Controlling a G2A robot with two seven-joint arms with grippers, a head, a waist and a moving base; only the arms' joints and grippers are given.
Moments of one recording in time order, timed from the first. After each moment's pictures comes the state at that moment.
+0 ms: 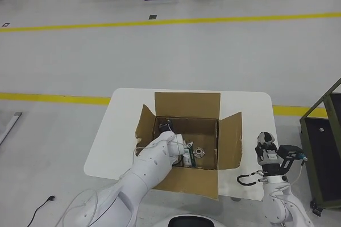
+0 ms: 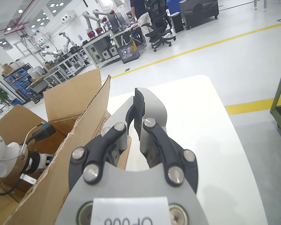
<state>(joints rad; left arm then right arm) 0.50 -1.77 -0.63 -0.43 0.54 0.58 -0.65 -1.65 -1.27 1.60 -1.75 -0.96 -0.08 -0.26</state>
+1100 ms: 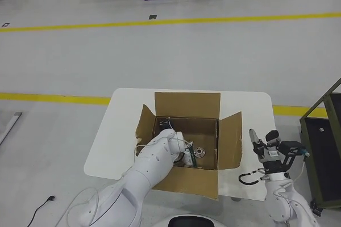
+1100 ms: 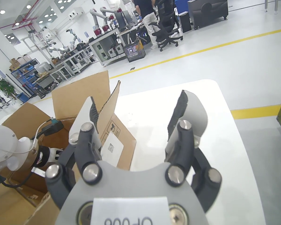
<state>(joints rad) 0.46 -1.82 -0.67 -0.35 0.54 0.53 -0.61 -1.65 -1.26 1.63 -1.82 -0.91 -0.12 -0.15</state>
